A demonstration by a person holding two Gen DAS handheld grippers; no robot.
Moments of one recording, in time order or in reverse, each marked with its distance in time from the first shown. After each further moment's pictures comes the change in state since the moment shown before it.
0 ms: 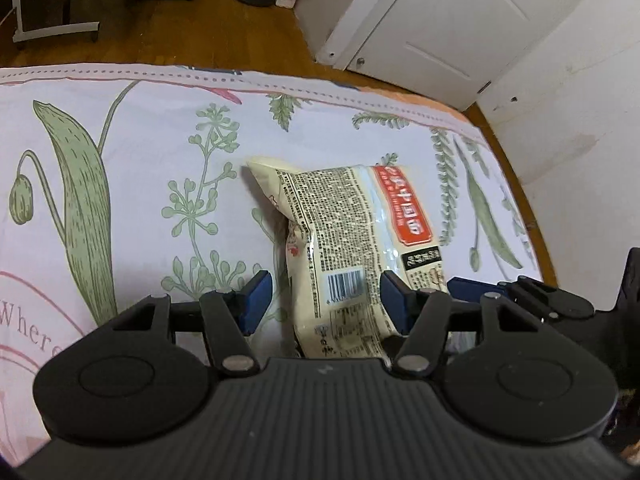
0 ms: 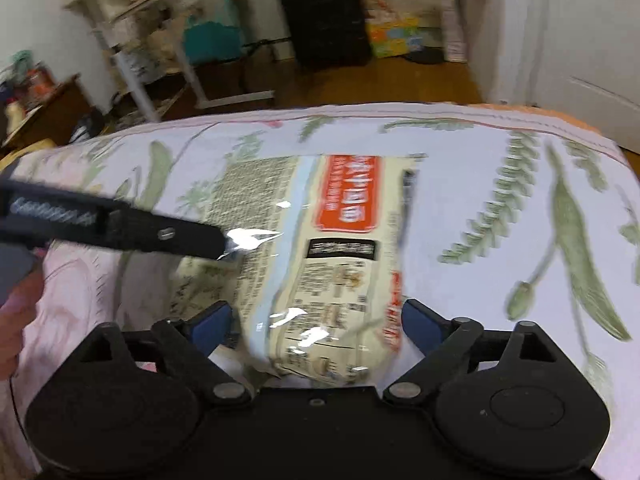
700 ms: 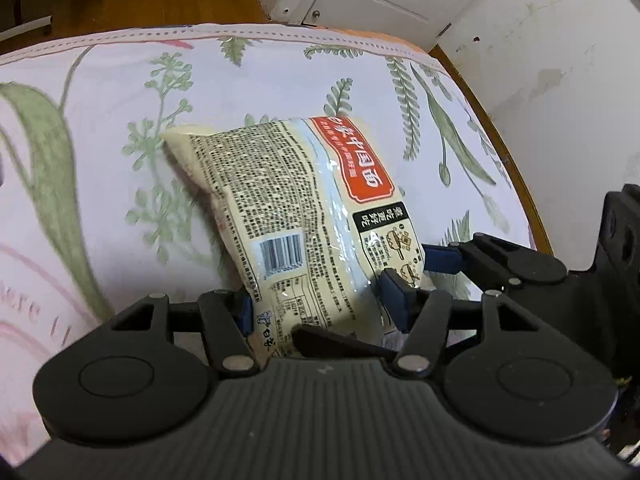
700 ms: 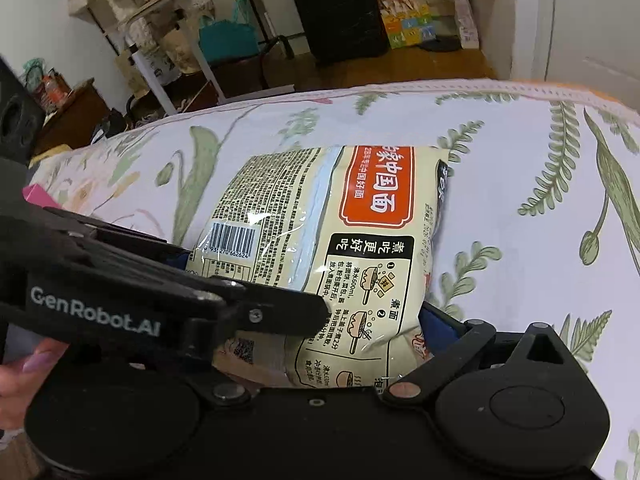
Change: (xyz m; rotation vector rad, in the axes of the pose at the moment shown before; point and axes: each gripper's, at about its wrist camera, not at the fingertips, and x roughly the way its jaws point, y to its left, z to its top) left arm -0.010 -0.007 -0.035 0.124 0.133 -0.087; right arm -0.006 0.055 -0.028 0.048 -0.014 0.047
